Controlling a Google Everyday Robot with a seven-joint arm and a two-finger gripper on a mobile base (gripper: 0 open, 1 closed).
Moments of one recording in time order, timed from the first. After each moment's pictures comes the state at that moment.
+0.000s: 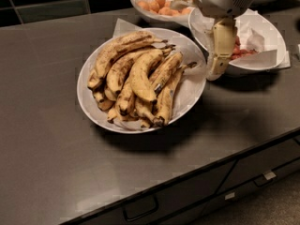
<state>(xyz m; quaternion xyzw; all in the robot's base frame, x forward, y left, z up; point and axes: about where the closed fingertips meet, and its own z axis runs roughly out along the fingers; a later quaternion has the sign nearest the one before) 0.514 -0.092 1.007 -0.80 0.57 0.02 0.20</state>
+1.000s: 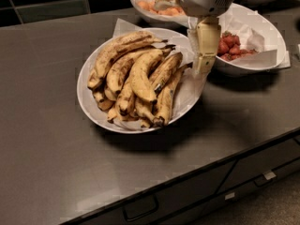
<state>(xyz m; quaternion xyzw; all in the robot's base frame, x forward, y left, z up) 0.512 -0.063 1.008 -0.81 0.55 0.02 0.20</state>
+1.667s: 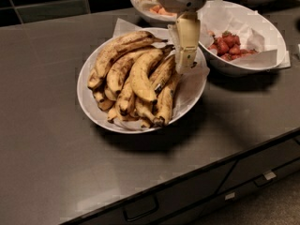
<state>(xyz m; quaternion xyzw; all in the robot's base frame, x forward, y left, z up) 0.527 -0.032 1.006 -0.83 0.53 0.03 0.18</state>
